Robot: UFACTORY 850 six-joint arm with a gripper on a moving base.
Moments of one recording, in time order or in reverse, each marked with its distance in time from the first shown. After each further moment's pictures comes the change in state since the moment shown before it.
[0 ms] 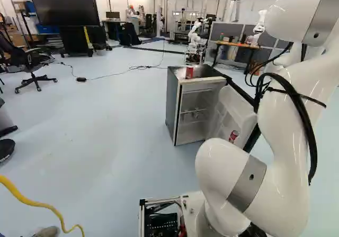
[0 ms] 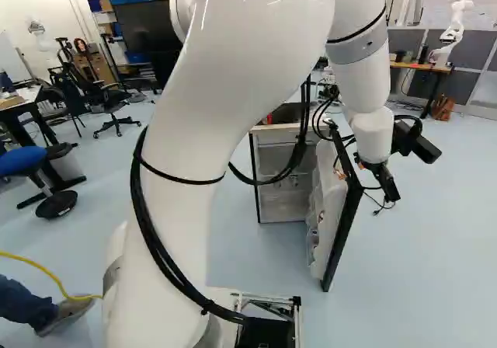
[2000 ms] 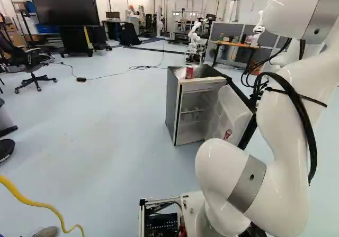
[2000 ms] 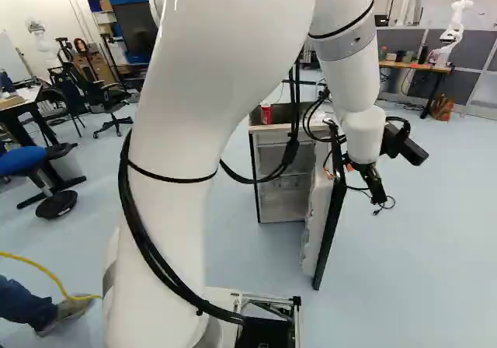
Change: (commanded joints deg) arm 1.4 3.2 4.4 0.0 -3.5 0.0
